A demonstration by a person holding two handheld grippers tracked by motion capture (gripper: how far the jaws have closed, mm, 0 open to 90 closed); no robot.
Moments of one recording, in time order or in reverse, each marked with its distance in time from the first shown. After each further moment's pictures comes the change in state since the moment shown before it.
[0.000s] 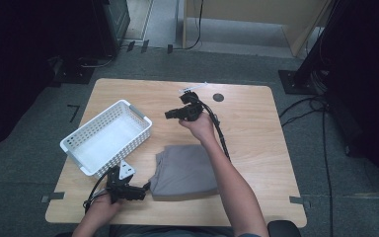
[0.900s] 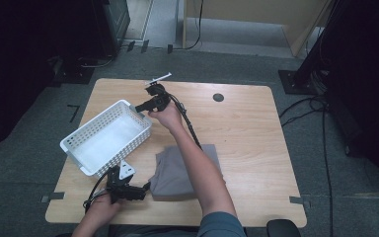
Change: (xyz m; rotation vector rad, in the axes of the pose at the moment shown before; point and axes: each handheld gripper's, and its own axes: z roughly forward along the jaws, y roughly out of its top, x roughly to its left) left arm 0.000 0.000 0.000 -0.004 0.001 -0.003; right arm 0.031 0.056 0.096 0.073 0.022 -0.030
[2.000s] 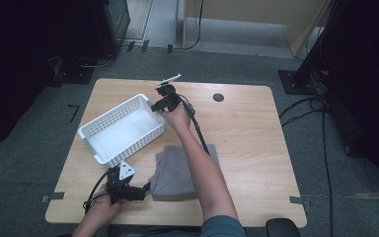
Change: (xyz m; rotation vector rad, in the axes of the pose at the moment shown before) left arm -0.001 -0.001 -0.001 0.001 0.002 -0.004; right arm -0.028 -0.014 -0.017 0.029 -0.173 0.104
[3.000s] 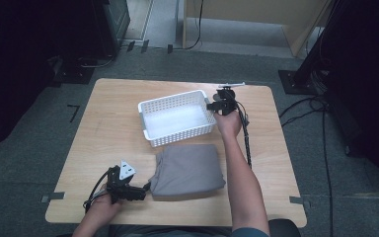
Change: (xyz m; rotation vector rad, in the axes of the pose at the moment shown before) left arm 0.000 0.001 0.000 0.002 -0.004 0.007; right arm -0.126 -0.075 -0.113 -0.155 -0.240 0.288
